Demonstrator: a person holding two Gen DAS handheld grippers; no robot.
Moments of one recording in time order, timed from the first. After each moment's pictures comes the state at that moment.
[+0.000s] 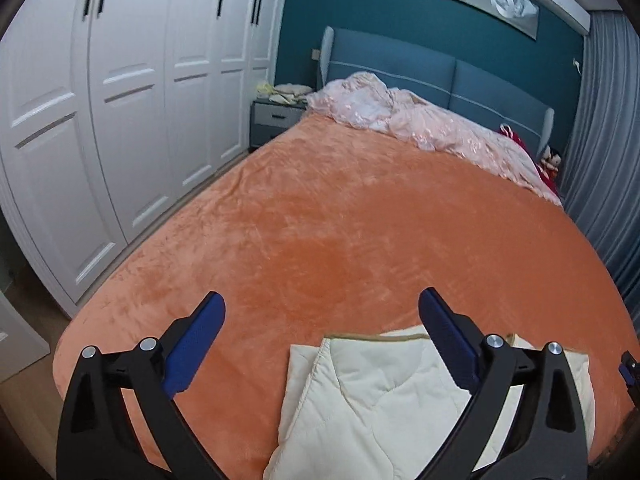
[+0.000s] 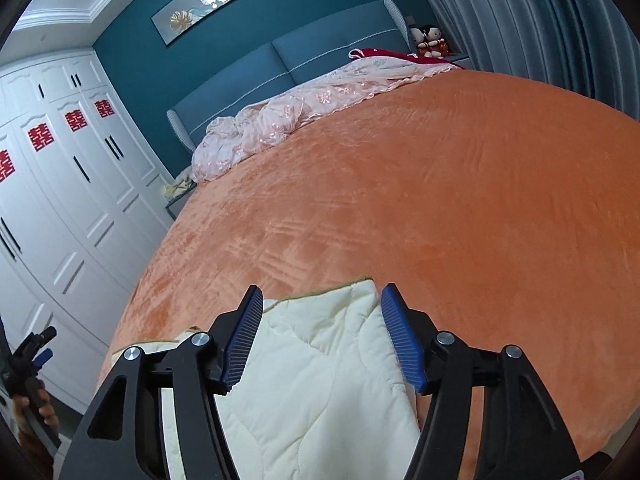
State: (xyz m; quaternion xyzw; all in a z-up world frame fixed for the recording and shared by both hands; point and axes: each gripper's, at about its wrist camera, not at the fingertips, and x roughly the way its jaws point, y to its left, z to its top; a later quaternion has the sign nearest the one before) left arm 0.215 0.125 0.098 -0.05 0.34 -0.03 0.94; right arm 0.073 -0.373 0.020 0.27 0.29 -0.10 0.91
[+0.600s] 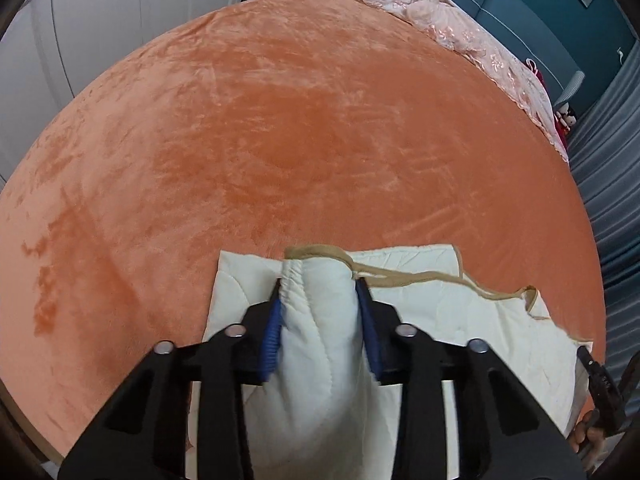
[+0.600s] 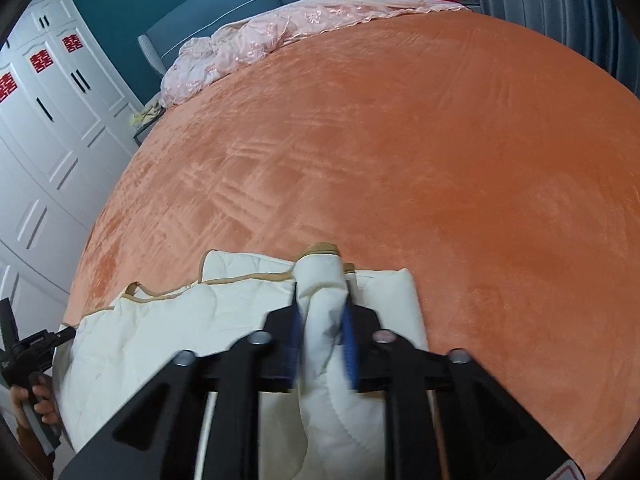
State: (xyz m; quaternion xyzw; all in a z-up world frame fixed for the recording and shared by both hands) left arm 0.289 0.109 -0.030 -0.14 0.52 -0.05 0.84; right arm 0.163 -0.374 -0.049 0.25 0.42 -0.09 0.87
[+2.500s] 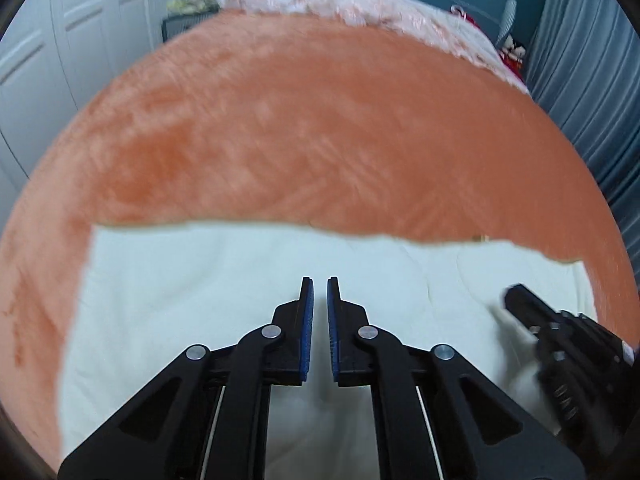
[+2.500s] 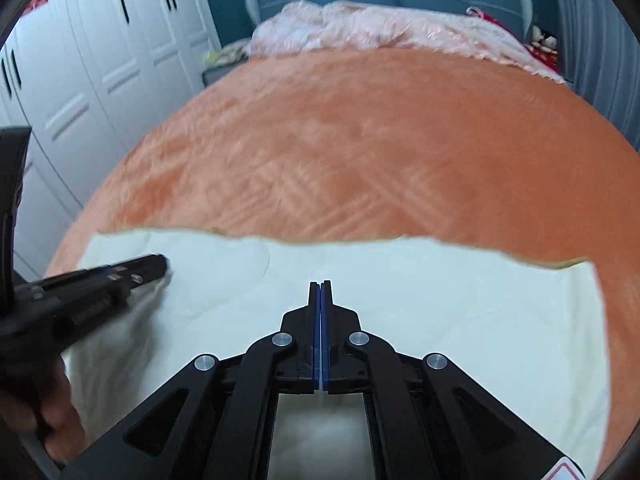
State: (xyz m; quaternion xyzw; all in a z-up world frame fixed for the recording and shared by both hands) left arm 0.277 -0.045 -0.040 -0.01 0.50 -0.12 0.86; right arm 0.235 -0.213 -0.050 0.09 0.44 0.00 0.89
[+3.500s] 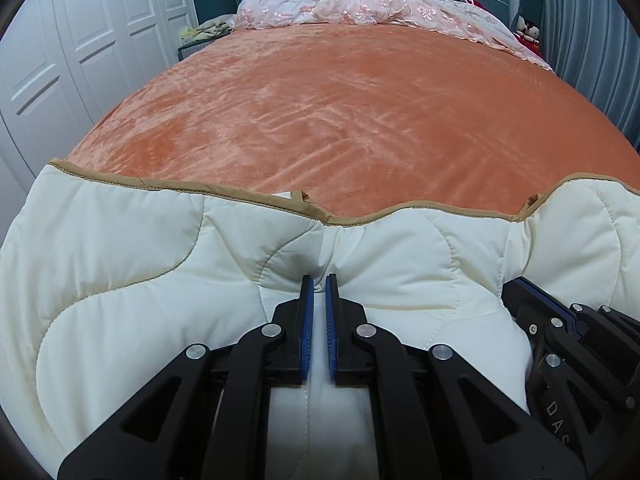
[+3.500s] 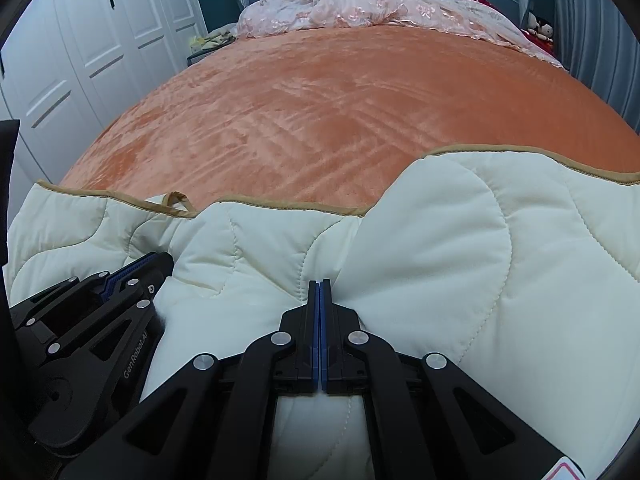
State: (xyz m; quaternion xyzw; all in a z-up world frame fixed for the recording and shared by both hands) left arm 0.268 -0.080 -0.100 0.07 0.44 -0.06 0.89; right arm 0.248 -0.205 -0.112 0.09 0.44 -0.02 0.89
